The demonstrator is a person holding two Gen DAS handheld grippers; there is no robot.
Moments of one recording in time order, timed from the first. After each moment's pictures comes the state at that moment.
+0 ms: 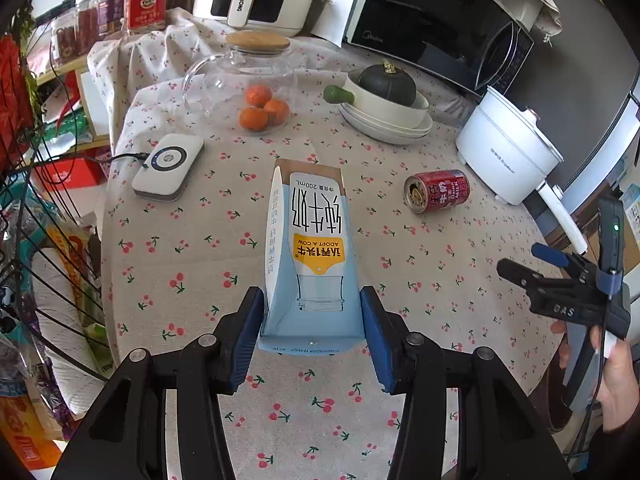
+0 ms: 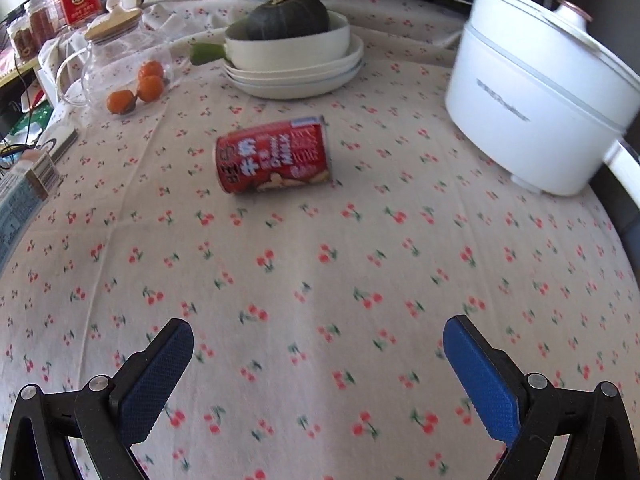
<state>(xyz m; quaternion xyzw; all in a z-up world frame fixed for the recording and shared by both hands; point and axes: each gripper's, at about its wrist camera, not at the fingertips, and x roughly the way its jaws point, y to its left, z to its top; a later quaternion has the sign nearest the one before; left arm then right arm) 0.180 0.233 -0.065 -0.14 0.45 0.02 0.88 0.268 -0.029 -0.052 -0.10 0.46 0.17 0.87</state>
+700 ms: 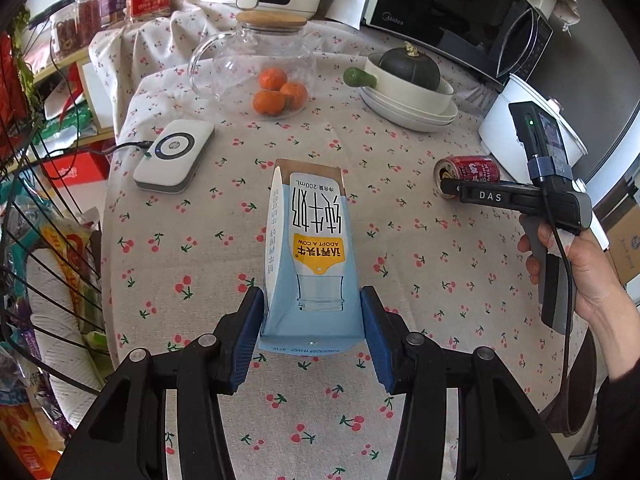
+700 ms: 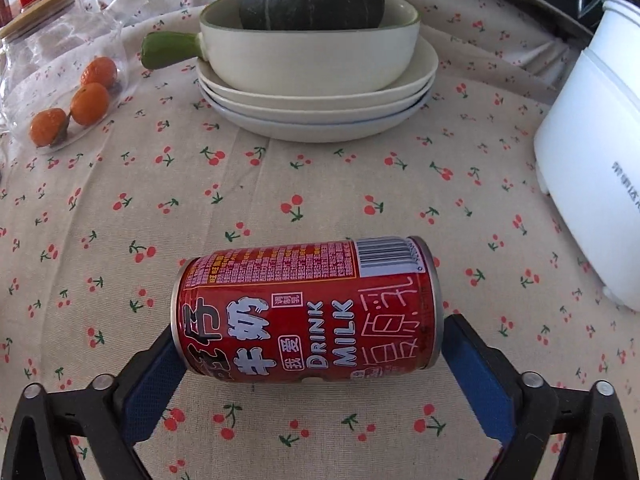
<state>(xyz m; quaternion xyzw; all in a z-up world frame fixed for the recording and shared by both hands) 0.196 0.239 -0.089 -0.13 0.47 0.04 0.87 0.396 0.043 -0.103 -0.12 0.49 0.16 0.85</state>
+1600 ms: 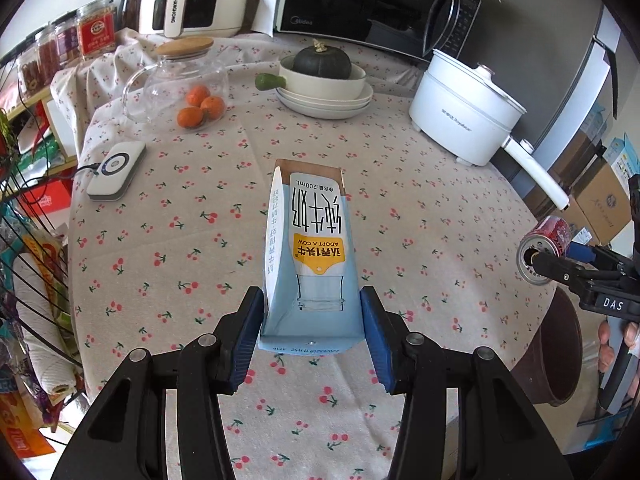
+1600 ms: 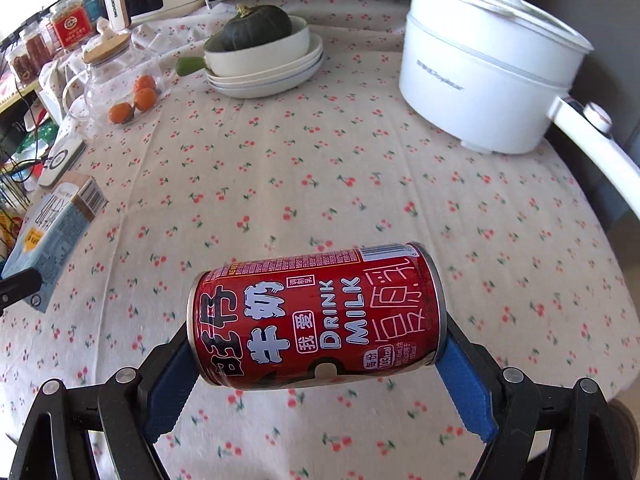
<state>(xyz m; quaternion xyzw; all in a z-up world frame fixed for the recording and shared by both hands) 0.161 0.150 -0.059 -0.09 0.46 -0.02 0.88 0.217 -0.099 -0.018 -0.06 0.48 0.15 0.86</state>
